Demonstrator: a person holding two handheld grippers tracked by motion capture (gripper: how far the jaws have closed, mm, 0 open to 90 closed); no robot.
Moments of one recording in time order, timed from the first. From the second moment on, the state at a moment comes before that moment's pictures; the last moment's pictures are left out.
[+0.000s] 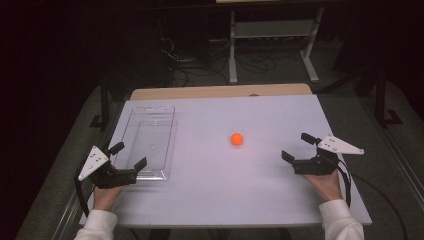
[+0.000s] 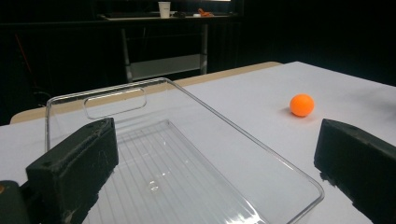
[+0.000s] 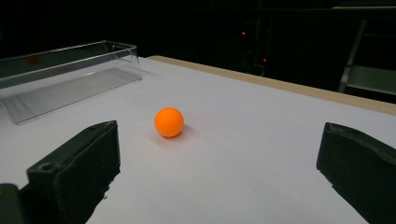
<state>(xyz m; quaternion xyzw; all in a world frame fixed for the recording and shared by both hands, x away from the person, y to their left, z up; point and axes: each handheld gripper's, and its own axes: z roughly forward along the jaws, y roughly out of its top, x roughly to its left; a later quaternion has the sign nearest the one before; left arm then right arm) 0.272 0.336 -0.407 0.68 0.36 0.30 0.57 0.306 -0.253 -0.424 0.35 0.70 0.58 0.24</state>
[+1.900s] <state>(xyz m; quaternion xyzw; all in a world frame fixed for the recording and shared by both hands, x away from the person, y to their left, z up) 0.297 0.302 -0.344 0.75 0.30 0.28 0.51 0.305 -0.262 -0.428 0.36 0.70 0.56 0.24</state>
